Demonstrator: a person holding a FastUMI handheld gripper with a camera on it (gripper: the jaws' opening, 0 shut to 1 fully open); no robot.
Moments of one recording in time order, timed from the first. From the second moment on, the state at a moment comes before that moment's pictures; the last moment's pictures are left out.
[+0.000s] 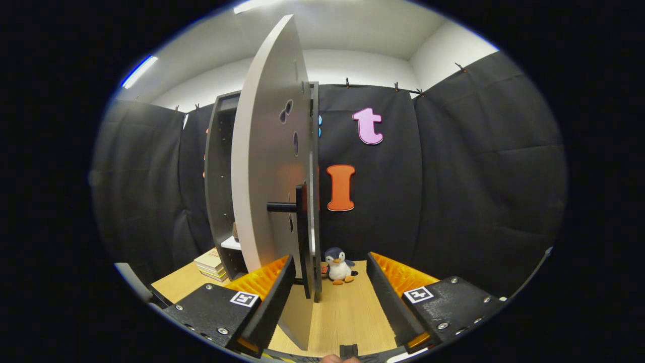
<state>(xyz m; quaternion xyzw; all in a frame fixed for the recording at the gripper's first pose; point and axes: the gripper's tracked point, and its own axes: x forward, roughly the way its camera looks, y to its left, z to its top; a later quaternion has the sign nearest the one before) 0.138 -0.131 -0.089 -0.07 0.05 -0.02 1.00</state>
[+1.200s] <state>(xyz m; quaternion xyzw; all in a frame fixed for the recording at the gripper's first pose) 0.194 0.059 -0.121 -0.05 0.07 0.01 1.00</state>
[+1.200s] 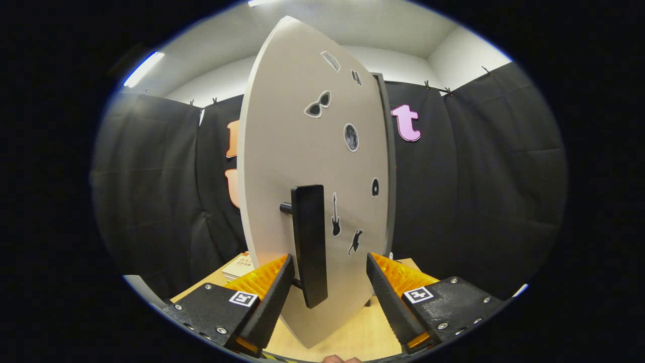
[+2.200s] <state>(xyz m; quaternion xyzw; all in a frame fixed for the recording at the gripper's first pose) 0.321 0.160 -0.144 -0.06 0.08 0.04 0.99</state>
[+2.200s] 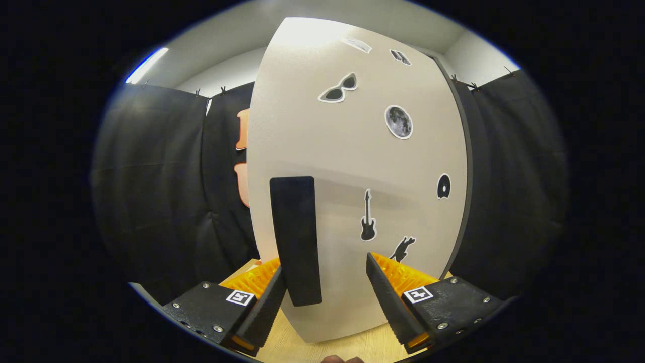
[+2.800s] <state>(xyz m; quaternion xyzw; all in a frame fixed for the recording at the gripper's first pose) 0.356 0.173 -0.151 -0.07 0.08 0.04 0.99</state>
